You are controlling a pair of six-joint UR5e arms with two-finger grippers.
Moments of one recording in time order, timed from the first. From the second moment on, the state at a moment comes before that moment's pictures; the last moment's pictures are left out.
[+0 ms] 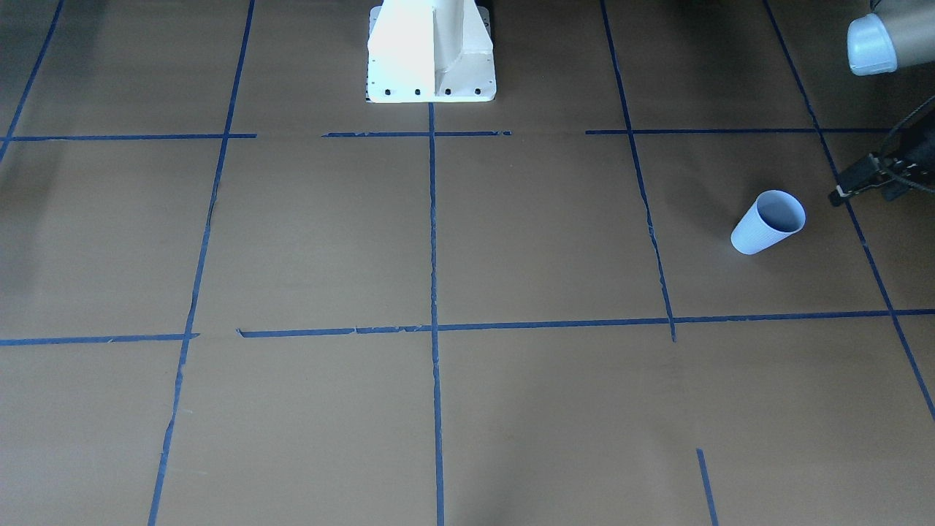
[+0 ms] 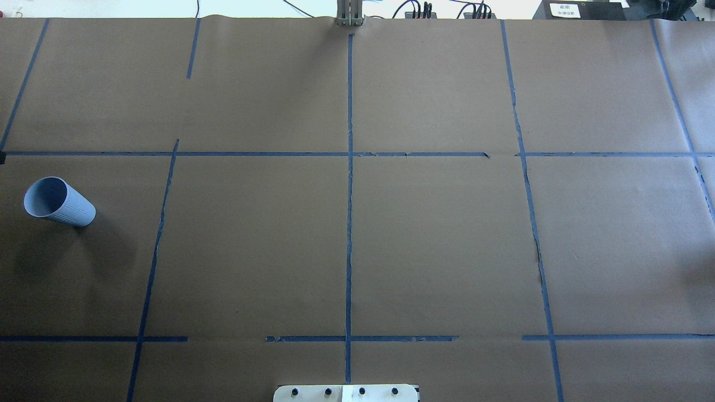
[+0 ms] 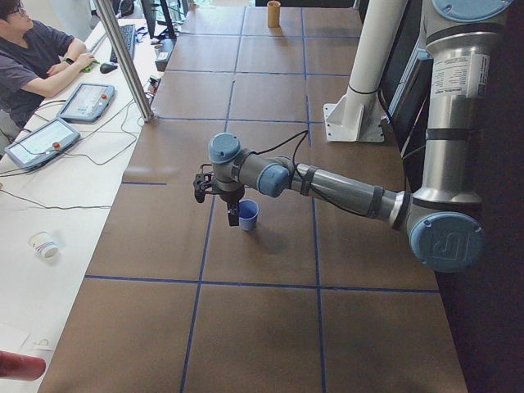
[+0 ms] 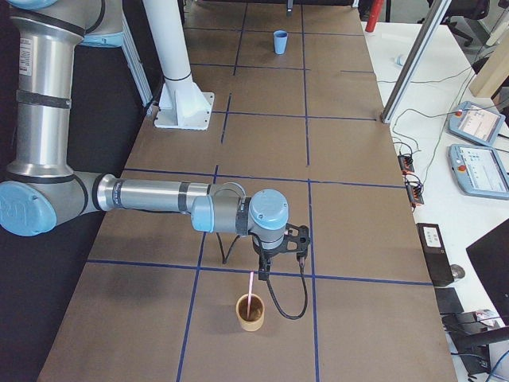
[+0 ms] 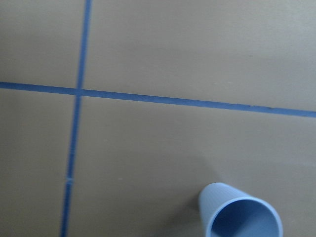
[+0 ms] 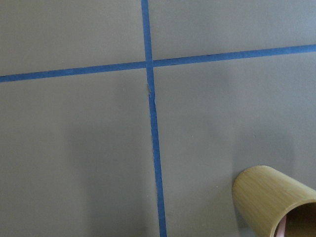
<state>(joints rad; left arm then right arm) -1.23 -1.56 -1.82 -1.70 -2.35 -0.60 1.60 -1.72 1.72 -1.56 2.38 0.08</state>
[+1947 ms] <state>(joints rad) -1.10 -1.62 -1.80 -1.69 -2.36 -0.64 1.60 -1.72 1.72 -1.56 2.39 0.08</state>
